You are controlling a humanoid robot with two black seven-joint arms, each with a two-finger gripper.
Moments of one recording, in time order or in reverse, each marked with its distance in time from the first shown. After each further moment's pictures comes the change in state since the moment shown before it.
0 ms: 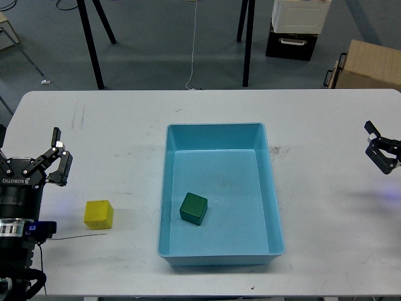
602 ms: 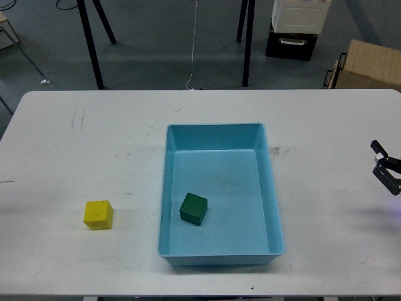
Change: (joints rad) left arm -0.213 0.431 -0.220 0.113 0.055 0.000 0.083; right arm -0.074 -0.044 0.057 0.049 -0.031 0.000 -0.001
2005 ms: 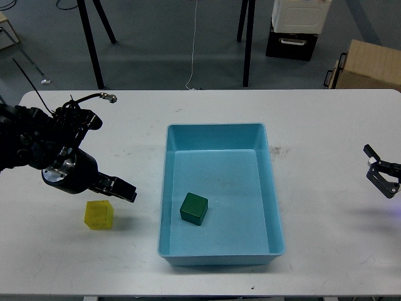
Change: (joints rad) left arm -1.677 -0.014 2.423 0.019 0.875 0.000 0.113; right arm 0.014 0.001 -0.018 -0.013 -0.045 0.000 -0.006
